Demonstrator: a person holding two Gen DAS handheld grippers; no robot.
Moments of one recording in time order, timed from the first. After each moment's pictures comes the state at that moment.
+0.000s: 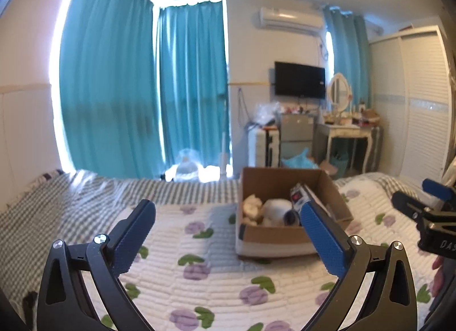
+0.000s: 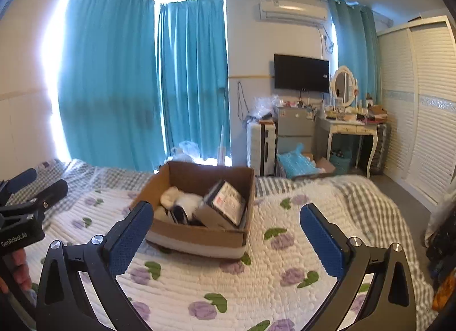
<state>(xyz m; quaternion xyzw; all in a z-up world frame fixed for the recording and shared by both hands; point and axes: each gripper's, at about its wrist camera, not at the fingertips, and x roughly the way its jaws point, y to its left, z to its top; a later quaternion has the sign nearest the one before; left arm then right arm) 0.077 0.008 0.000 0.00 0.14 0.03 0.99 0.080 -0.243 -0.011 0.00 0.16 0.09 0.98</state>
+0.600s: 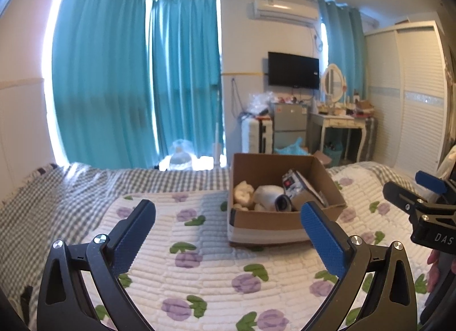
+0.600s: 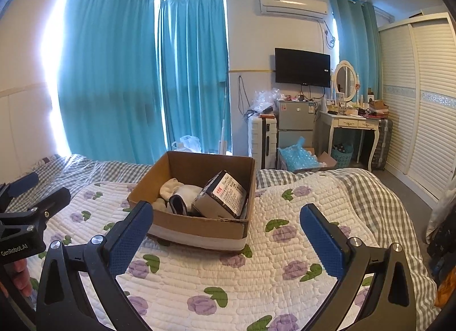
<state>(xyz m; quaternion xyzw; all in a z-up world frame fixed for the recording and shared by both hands) 0.071 0.001 -0.013 0.01 0.16 0.01 0.99 0.082 -0.242 -0.025 0.00 0.17 0.09 0.98</state>
